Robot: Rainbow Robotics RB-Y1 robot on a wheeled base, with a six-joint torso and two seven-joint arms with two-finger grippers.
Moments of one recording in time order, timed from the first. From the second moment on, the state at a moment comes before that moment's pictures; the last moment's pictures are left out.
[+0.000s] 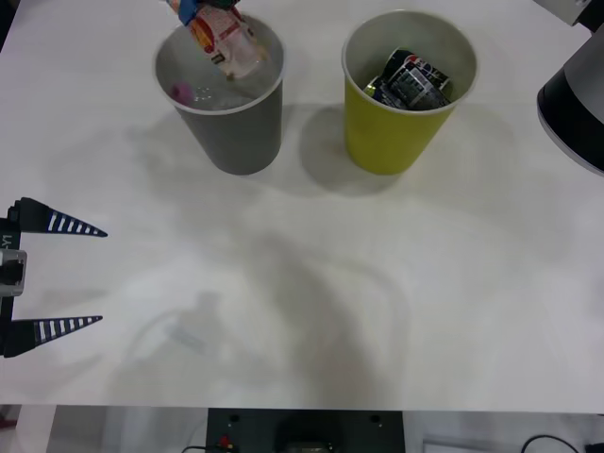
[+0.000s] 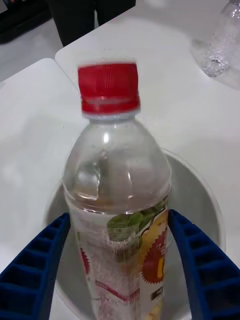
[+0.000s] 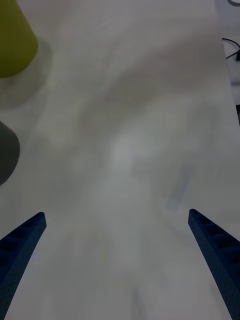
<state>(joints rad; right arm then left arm) -1.76 -0.37 0.96 -0.76 1.63 -0.96 -1.31 0.26 1.13 0.26 -2.01 -1.31 -1.13 -0.09</state>
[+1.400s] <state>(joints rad) -1.42 -0.99 0.66 -1.33 1.26 -1.31 -1.09 0.26 1.13 0.26 -2.01 -1.31 -1.13 -0.09</state>
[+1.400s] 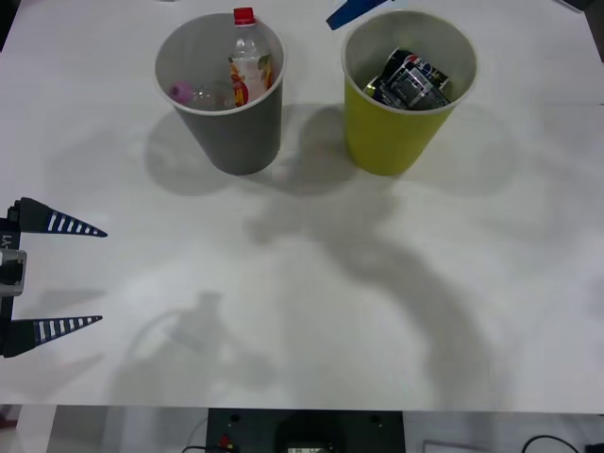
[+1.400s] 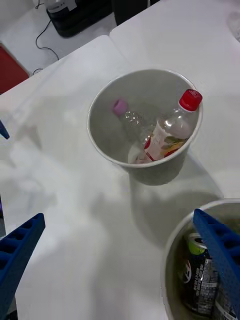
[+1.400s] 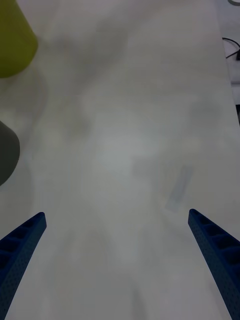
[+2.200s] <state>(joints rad) -0.62 -1.22 0.10 -1.78 1.17 -1.38 -0.61 0.26 1.13 0.26 -2.01 -1.31 -1.13 -0.09</state>
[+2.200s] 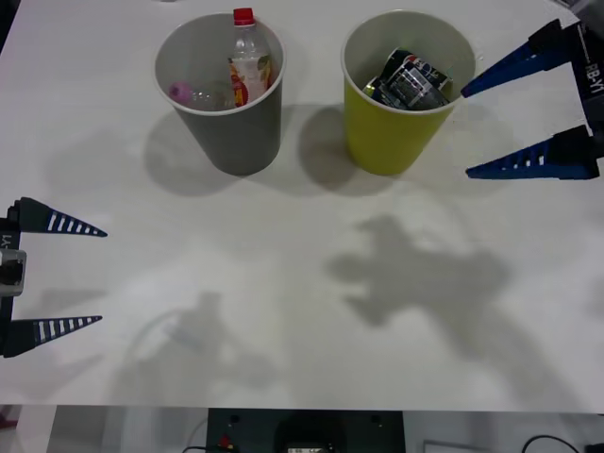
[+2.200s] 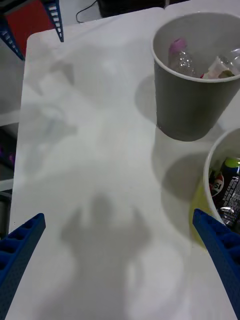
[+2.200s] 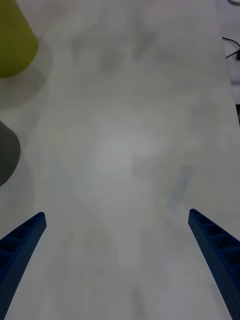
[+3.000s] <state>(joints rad) 0.00 -1.12 -0.30 -1.93 1.22 -1.44 -0.17 0.26 1.13 0.26 -2.01 -1.31 -1.13 -0.09</state>
